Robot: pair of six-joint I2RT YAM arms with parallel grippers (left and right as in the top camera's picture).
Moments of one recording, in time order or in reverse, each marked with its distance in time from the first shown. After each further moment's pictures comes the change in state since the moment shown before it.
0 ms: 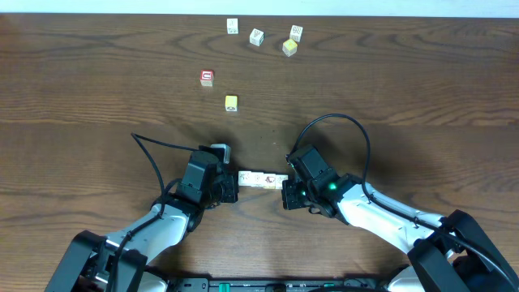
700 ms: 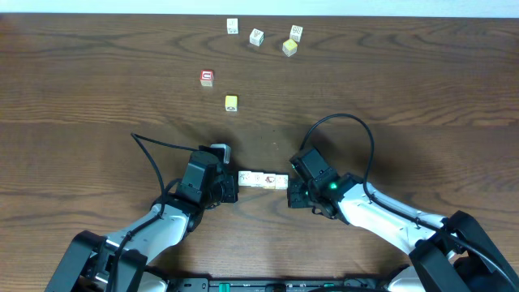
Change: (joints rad) left arm 0.000 0.000 0.000 0.000 0.000 0.000; right arm -0.008 -0.006 0.005 -0.060 0.116 0.062
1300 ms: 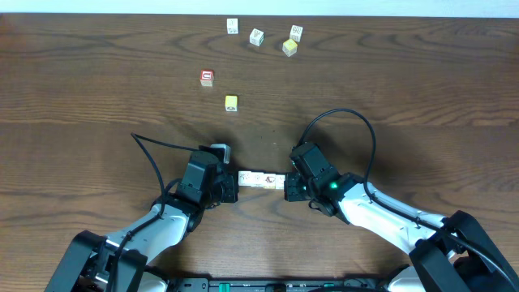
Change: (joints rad) left arm 0.000 0.000 0.000 0.000 0.000 0.000; right arm -0.003 0.000 0.000 0.108 0.006 -0.007
